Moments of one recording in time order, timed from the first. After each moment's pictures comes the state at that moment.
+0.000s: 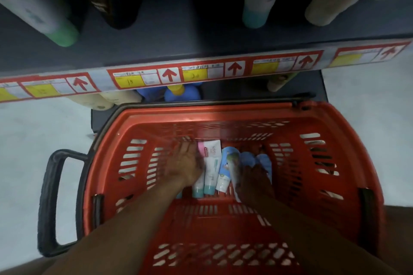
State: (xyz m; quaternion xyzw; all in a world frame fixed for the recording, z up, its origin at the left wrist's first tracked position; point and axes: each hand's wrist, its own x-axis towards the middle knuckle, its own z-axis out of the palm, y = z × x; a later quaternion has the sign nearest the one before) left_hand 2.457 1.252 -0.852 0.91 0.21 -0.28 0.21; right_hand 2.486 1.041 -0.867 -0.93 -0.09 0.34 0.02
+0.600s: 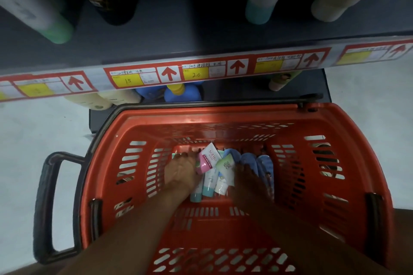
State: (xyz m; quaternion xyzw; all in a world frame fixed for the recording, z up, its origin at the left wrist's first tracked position) left_hand 2.448 1.246 -0.869 0.92 0.21 -0.31 0.11; right_hand 2.478 1.050 -0.870 -0.91 -0.12 0.39 0.06
